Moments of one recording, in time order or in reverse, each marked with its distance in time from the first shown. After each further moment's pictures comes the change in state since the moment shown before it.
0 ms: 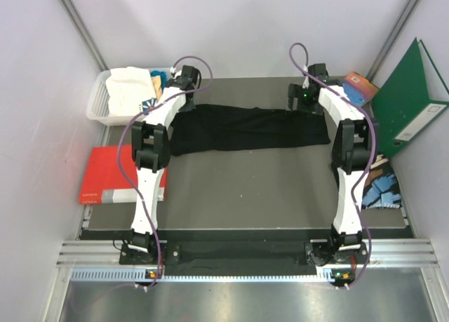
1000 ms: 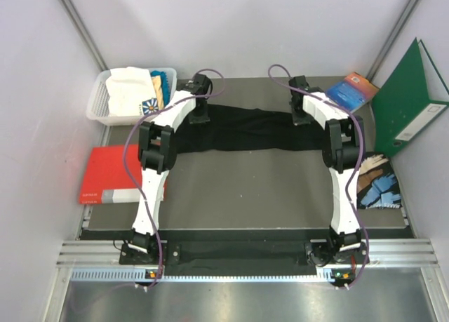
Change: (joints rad) left arm -0.065 0.011 -0.032 -0.101 0.292 0.024; right arm 0.101 0.092 -0.018 -0.068 0.402 -0.124
